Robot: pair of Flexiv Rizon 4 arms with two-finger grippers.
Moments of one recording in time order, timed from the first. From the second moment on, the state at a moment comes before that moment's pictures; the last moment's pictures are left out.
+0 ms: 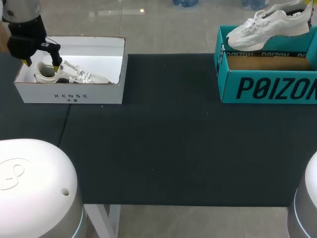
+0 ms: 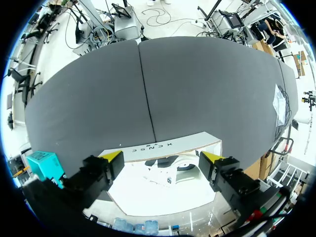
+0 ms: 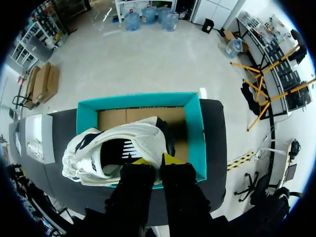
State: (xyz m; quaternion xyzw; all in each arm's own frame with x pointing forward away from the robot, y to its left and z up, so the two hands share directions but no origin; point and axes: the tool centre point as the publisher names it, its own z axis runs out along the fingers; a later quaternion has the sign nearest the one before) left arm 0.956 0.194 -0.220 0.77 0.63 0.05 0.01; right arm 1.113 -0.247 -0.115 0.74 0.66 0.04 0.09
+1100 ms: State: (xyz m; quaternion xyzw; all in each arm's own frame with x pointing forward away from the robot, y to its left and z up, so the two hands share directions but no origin) left arm 0.956 0.194 -0.220 0.77 0.63 0.05 0.01; right arm 0.998 -0.115 -0.043 0.68 0.71 0.09 0.13
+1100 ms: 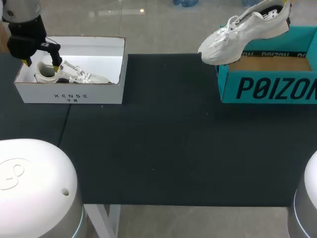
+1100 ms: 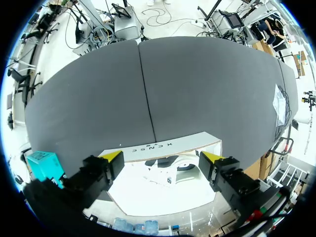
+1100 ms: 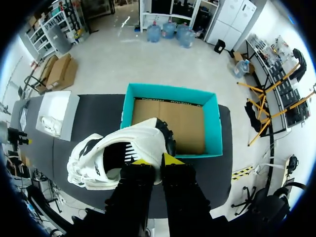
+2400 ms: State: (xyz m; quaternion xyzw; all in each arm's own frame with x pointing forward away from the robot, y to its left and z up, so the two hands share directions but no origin) left arm 0.956 0.194 -0.220 0.77 0.63 0.05 0.01; right arm 0.864 0.050 -0.041 0.71 0.68 0.12 0.09
